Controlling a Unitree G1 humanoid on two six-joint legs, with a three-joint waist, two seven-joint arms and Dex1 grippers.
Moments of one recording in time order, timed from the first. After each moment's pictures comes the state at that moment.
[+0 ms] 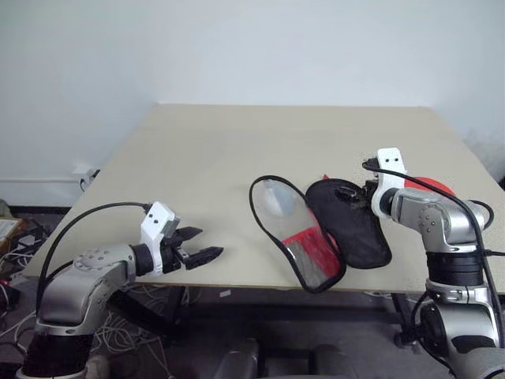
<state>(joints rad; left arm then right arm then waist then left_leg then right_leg) -0.05 0.74 0.16 -0.30 -0.53 0.79 -0.84 -0.64 -0.40 -0.10 0.00 0.35 1.18 0.24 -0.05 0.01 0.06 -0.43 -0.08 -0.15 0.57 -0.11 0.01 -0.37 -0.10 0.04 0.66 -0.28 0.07</state>
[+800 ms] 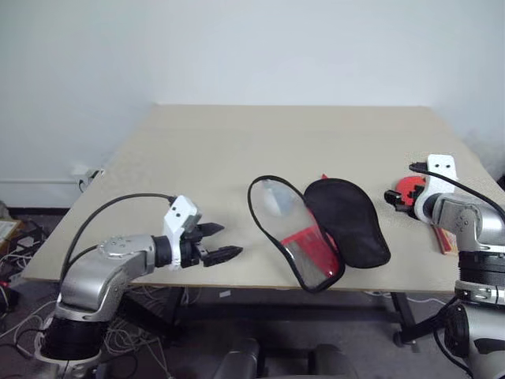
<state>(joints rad) -0.20 0.68 0.01 -0.30 -0.53 0.82 -0.87 -0.59 -0.56 -0.25 0.19 0.27 1.10 0.21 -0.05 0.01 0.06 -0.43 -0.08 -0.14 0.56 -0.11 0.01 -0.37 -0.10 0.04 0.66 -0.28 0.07</state>
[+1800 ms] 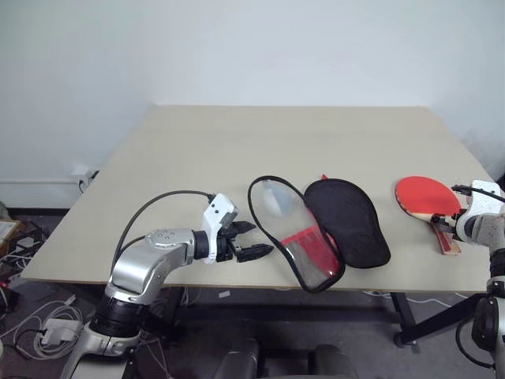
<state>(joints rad) -0.32 0.55 -0.14 -0.19 -0.48 0.80 -0.83 -0.65 -0.71 -0.30 0.62 0.19 0.99 0.23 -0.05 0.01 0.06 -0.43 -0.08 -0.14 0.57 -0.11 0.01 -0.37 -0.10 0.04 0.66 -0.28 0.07</state>
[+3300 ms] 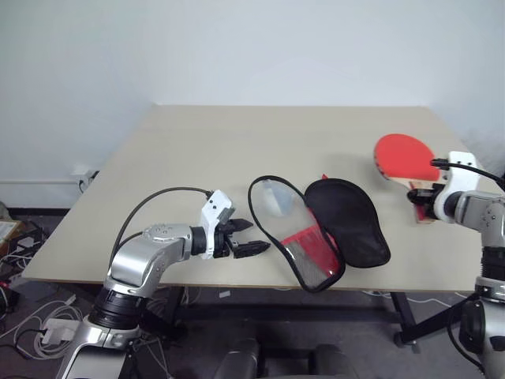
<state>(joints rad) -0.37 0.57 -0.14 -0.14 -0.48 0.81 -0.86 -0.61 -0.59 -0.28 0.08 0.32 1.28 0.31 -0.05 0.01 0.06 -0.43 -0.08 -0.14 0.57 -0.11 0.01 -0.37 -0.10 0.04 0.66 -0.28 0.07</state>
